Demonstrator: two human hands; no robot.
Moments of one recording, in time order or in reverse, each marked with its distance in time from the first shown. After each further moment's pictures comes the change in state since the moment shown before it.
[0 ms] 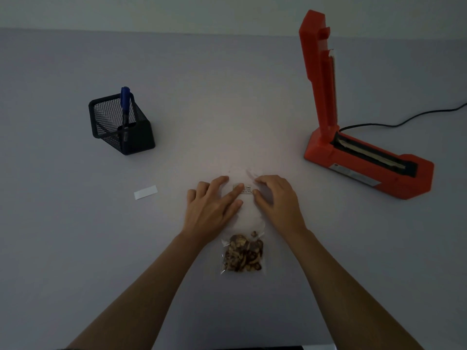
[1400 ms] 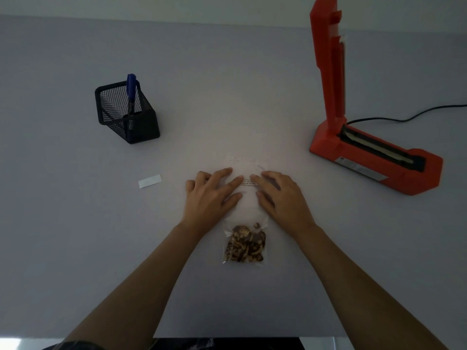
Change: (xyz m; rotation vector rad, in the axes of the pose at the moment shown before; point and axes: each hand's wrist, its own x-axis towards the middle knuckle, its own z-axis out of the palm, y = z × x) left_hand -0.003 -0.008 0.003 -0.019 0.025 -0.002; right_hand -0.013 0.013 -0.004 -0.309 -0.096 -0.231
